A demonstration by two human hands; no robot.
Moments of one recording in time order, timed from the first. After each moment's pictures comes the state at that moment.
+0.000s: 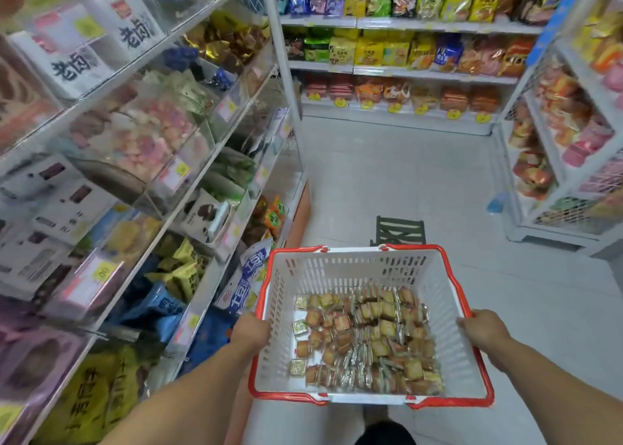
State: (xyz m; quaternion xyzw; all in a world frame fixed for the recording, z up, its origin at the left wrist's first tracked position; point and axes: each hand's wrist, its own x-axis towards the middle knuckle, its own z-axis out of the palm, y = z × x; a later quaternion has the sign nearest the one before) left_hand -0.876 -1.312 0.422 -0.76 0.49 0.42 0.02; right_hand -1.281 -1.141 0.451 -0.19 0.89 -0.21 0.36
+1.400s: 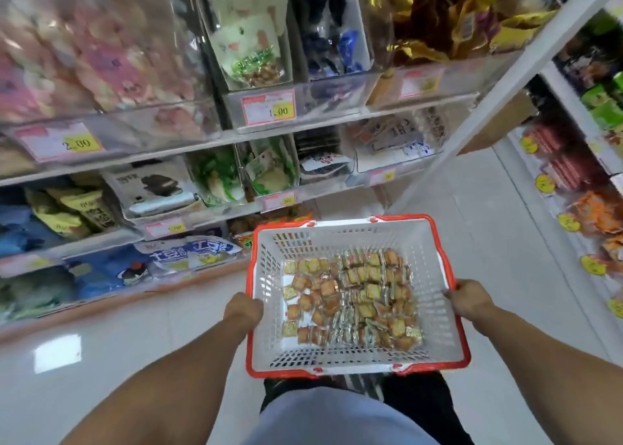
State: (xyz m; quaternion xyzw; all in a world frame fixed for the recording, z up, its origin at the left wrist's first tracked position) left_hand -1.129 -1.603 0.340 -0.87 0.03 0.47 -0.12; right_hand -1.468 -1.884 0.401 -0.61 0.70 0.13 0.34
